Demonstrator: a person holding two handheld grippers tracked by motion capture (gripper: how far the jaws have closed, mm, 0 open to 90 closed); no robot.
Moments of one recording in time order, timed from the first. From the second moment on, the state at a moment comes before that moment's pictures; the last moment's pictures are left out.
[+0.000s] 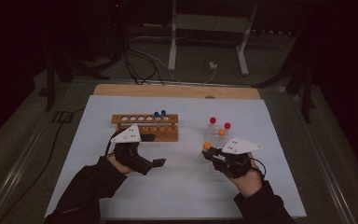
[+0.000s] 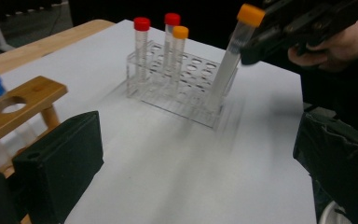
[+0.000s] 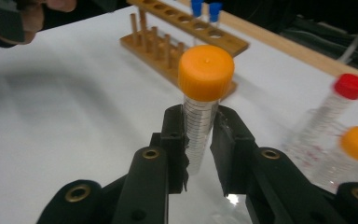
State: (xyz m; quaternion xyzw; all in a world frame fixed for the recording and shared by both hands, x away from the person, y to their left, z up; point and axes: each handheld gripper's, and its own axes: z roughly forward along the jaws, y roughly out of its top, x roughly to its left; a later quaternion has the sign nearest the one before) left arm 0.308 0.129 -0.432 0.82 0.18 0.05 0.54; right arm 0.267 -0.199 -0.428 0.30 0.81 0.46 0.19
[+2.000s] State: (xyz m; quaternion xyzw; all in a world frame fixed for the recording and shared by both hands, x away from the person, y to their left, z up) left arm 0.311 0.076 -0.431 0.83 0.10 0.06 0.55; right arm 0.260 -0.168 -0.449 0.27 0.84 0.46 0.14
